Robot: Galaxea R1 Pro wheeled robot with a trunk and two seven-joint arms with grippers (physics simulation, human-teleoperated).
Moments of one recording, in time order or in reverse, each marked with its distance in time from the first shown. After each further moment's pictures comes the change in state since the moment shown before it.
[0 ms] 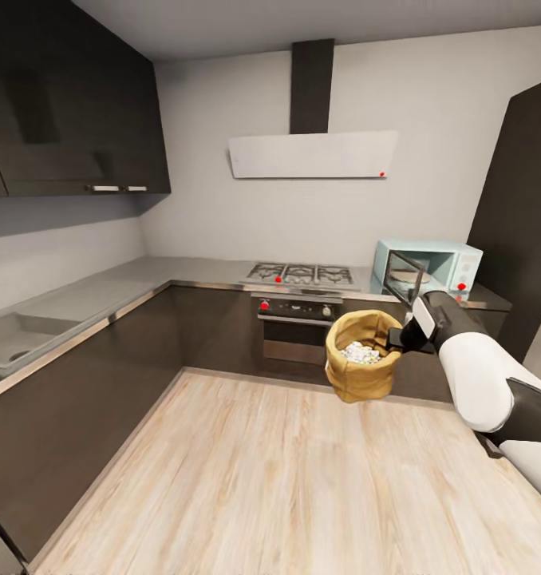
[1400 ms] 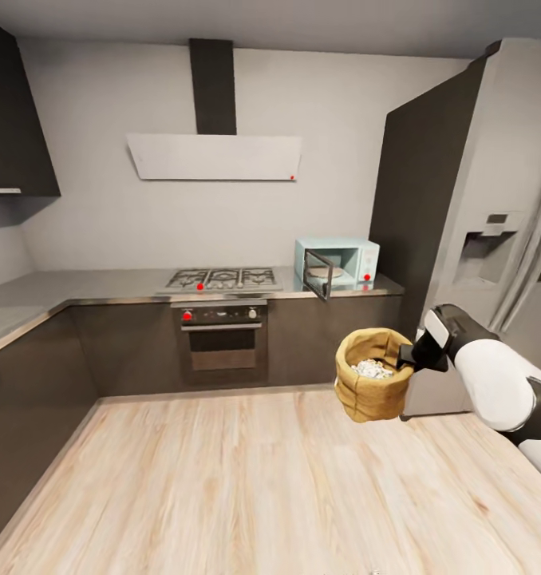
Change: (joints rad) left arm 0.000 0.000 -0.001 0.000 0.000 0.000 0.000; right arm 0.000 -0.076 -0.021 0.129 -0.004 0.000 0.002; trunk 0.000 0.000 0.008
